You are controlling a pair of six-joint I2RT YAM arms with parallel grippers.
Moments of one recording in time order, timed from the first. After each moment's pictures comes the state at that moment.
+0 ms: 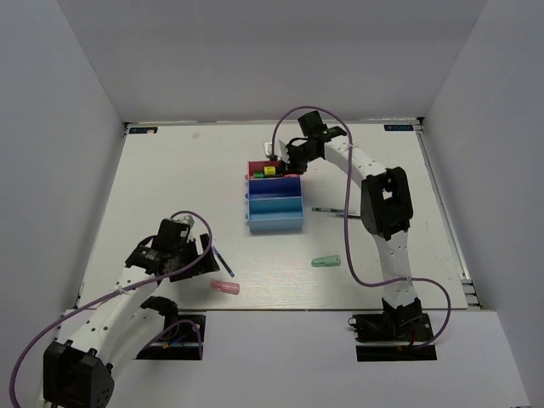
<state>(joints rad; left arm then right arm) -0.31 0.78 0.49 -0.78 0.13 -0.51 0.46 2.26 1.96 -0.72 -0.65 -1.27</state>
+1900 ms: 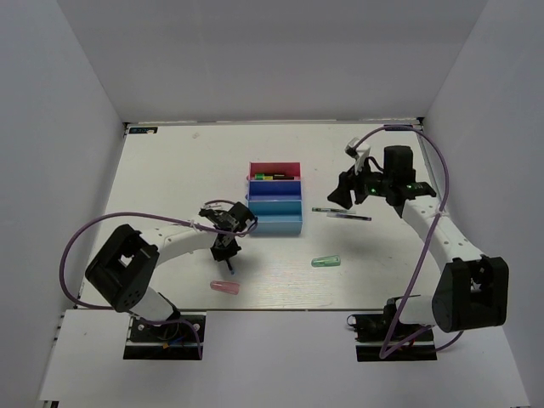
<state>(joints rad) -0.72 1.52 0.82 -0.69 -0.36 -1.11 0.18 1.32 0.97 -0.31 -0.74 -0.30</state>
